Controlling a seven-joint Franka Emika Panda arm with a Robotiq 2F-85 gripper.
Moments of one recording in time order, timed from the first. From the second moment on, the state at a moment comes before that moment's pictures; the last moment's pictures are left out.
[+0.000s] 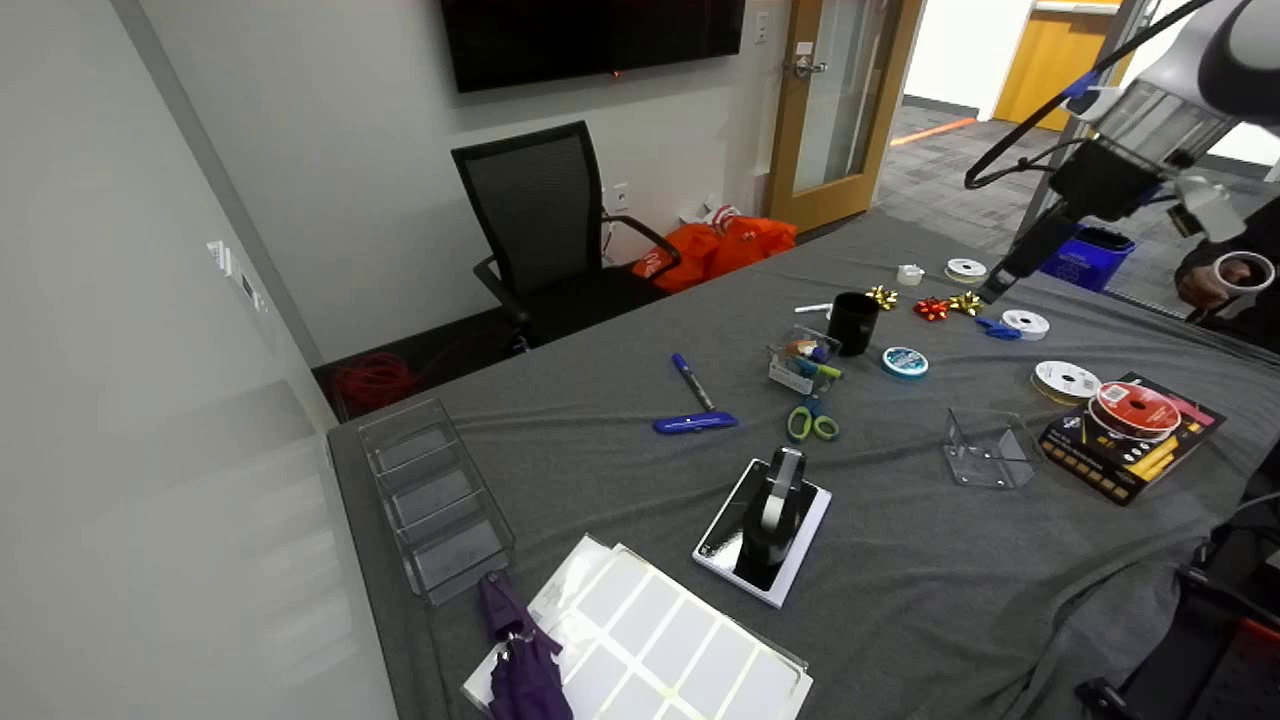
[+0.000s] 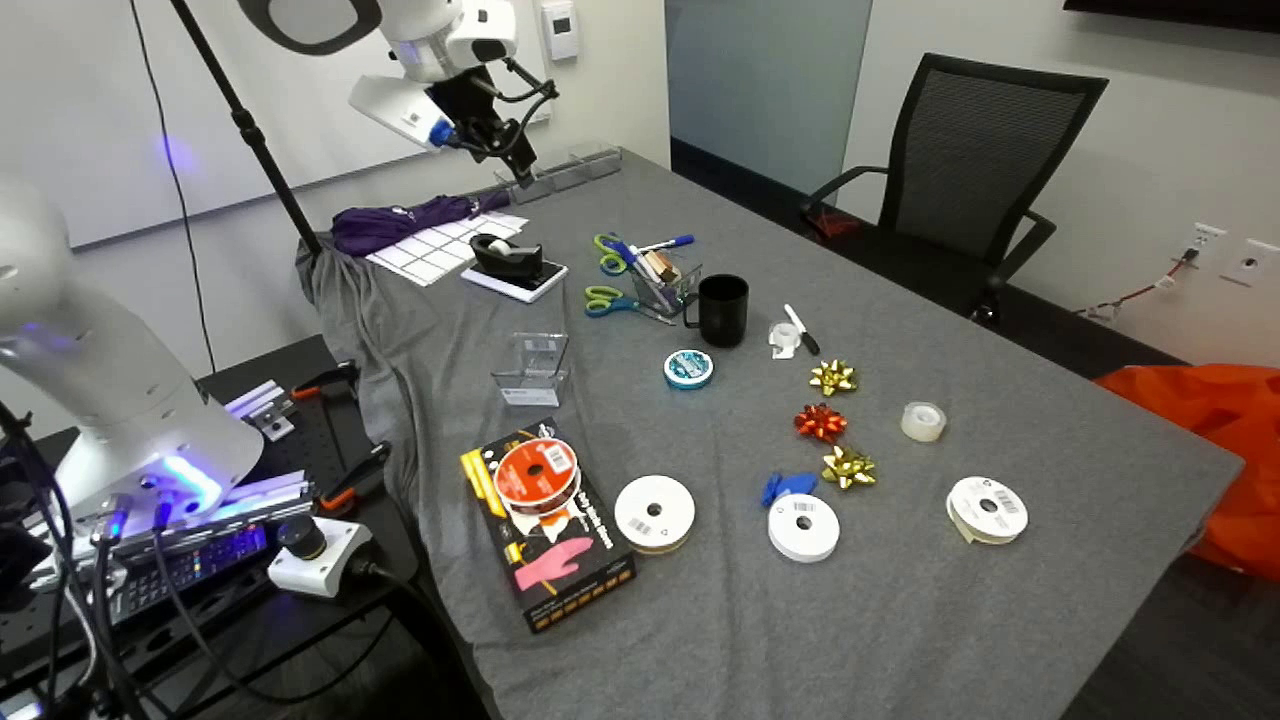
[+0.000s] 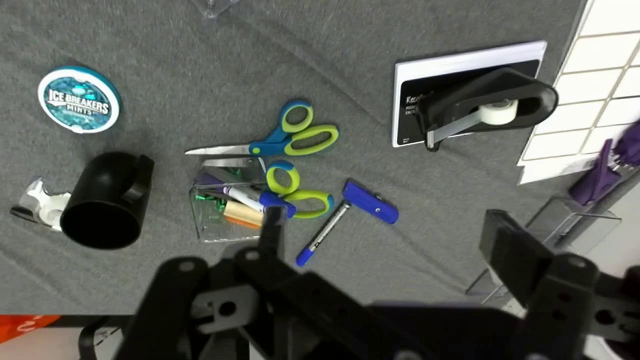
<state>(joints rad) 0.11 -0.30 -0.22 -2.51 0.35 2.48 -0.63</state>
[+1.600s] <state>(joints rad) 0.19 0.31 -0.10 -2.29 0.37 3.05 -0.63</state>
